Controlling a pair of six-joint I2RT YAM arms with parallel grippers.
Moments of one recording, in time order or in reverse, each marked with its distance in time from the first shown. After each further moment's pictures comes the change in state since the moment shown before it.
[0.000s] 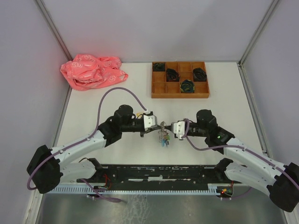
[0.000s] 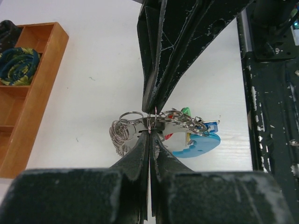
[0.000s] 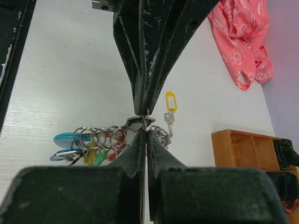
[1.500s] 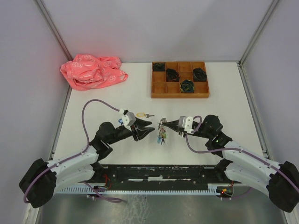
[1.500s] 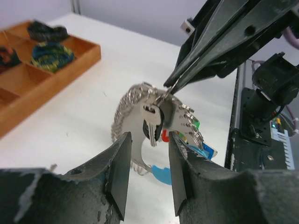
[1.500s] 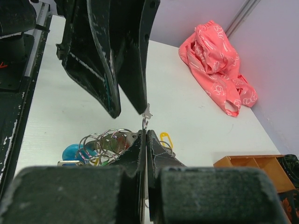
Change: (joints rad) left arm 0.073 -0.184 -0.378 0.582 -0.141 -0.586; right arm -0.015 0.002 -0.153 0.536 -0.025 0.383
